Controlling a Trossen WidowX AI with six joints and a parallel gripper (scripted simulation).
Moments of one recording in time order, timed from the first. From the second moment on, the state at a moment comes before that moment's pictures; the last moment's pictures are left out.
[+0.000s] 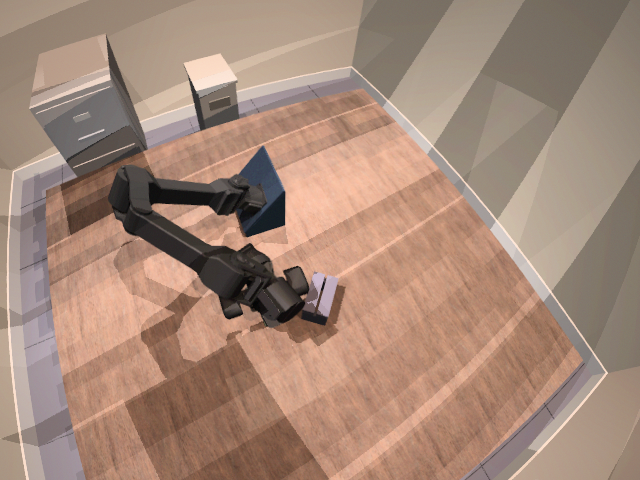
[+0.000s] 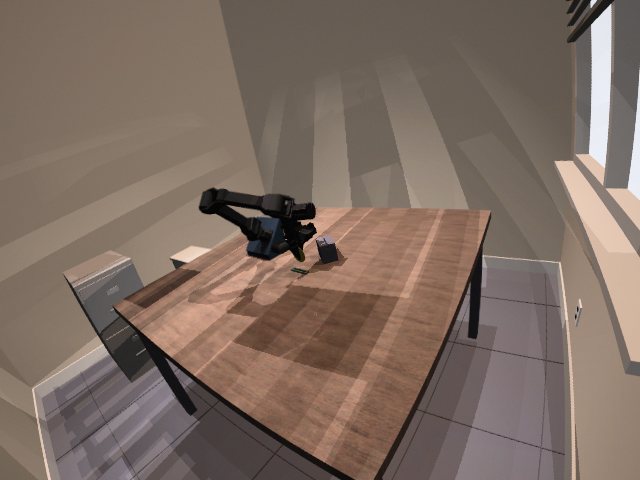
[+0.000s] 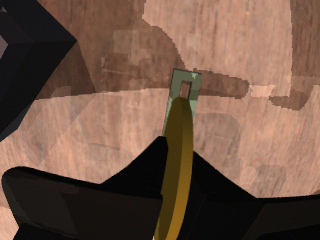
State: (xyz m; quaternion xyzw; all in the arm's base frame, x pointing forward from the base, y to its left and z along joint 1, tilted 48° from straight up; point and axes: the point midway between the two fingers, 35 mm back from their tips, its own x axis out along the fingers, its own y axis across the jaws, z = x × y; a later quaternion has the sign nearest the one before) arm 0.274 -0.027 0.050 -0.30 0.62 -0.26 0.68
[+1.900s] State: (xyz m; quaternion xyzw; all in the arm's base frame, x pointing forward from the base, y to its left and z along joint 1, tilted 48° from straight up) arm 0.271 0.023 0.082 -0.08 0.51 -0.45 0.73
